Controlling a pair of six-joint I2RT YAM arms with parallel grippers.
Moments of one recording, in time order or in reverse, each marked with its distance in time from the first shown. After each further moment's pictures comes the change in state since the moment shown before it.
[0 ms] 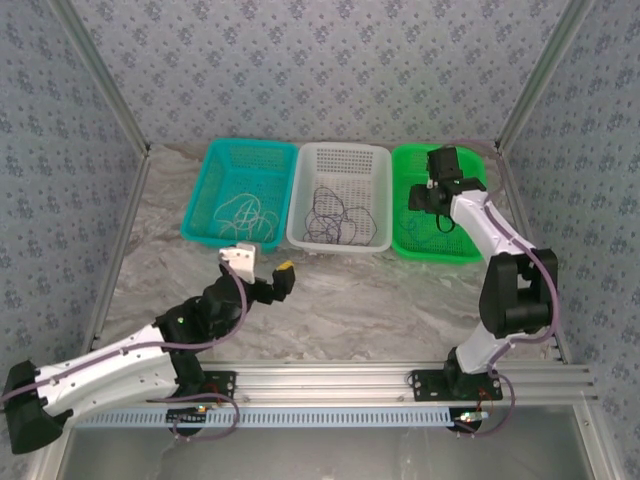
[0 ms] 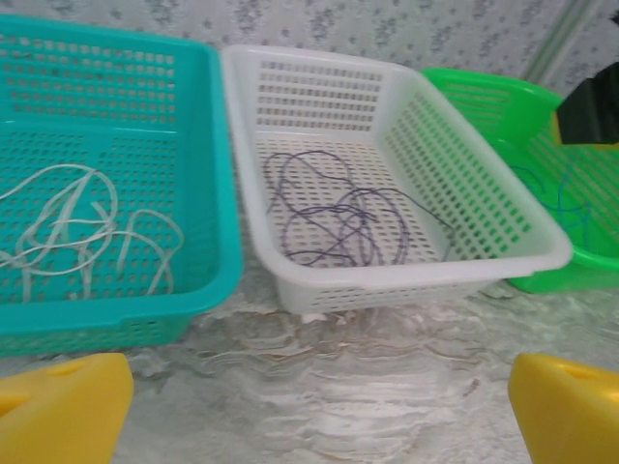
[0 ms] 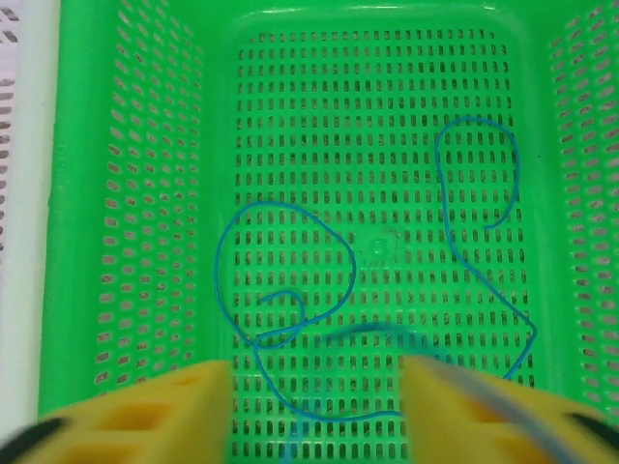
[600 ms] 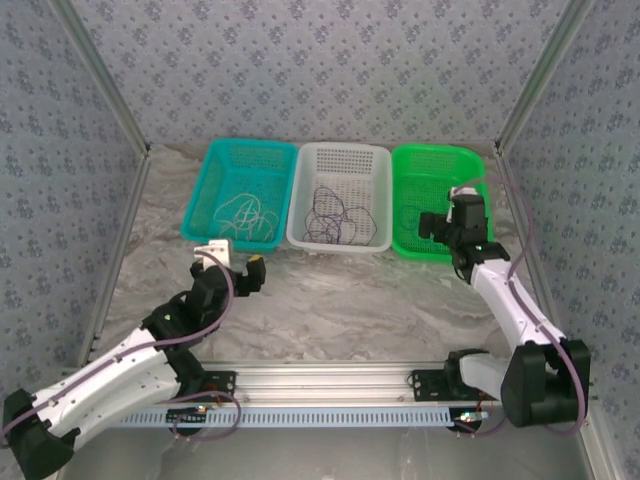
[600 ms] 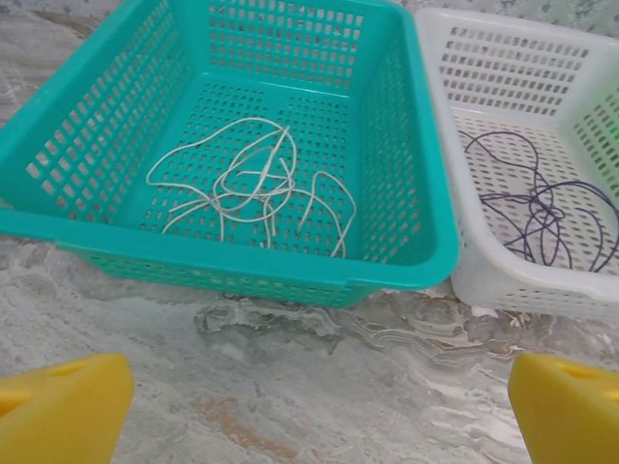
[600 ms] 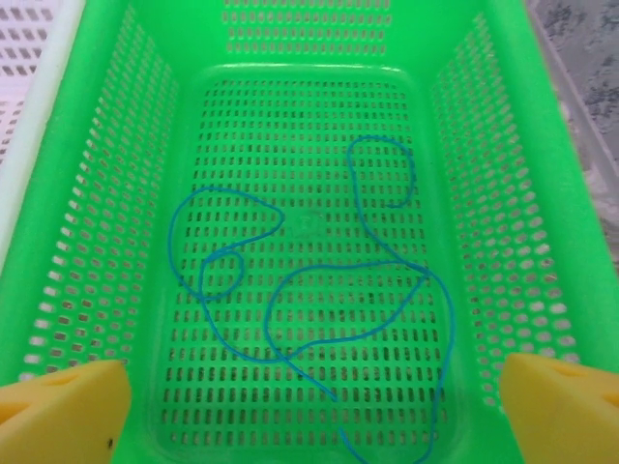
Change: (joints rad) left arm 0.213 -0.052 0.000 -0.223 -0.039 -0.047; right arm -0.056 -0.505 -0.533 0.340 0.032 -0.085
